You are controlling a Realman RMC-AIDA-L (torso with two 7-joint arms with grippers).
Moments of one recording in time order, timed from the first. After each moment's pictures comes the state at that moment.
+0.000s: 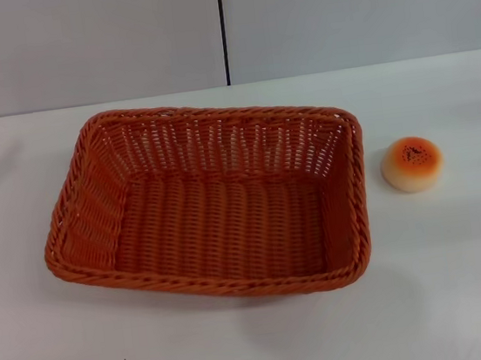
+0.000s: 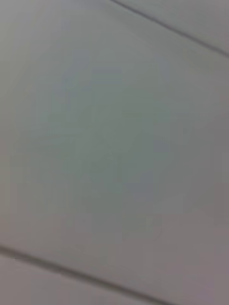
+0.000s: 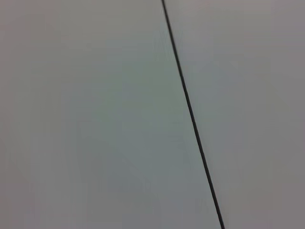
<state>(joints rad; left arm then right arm) -0.26 -2.01 0.28 1.26 1.77 1.73 -2.05 0.32 2.07 -0.37 -0.50 1.94 1.35 -2.17</state>
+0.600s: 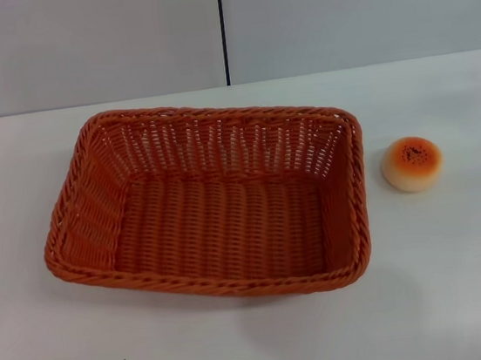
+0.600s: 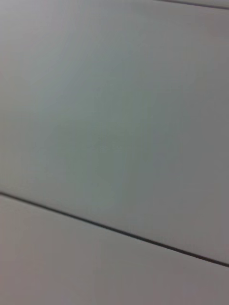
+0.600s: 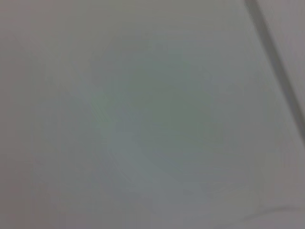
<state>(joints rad) -0.17 -2.06 0.15 0.70 1.54 1.75 -1.29 0.38 2.07 -0.38 -0.74 1.50 1.31 -1.67</state>
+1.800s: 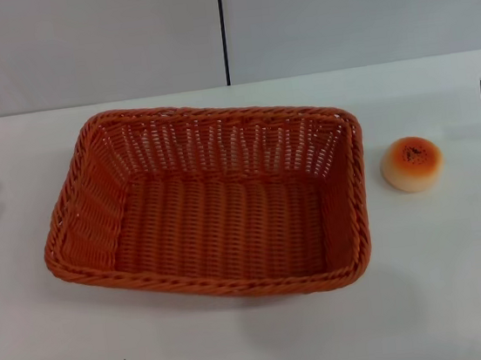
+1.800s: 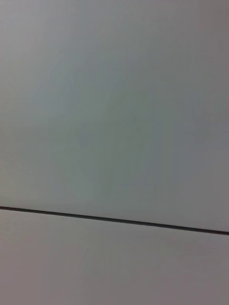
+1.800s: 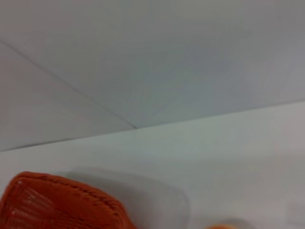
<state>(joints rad) -0.19 -2.06 0.13 0.28 1.48 1.67 -0.66 0.61 1.97 -0.49 -1.07 0.69 1.75 -0.66</state>
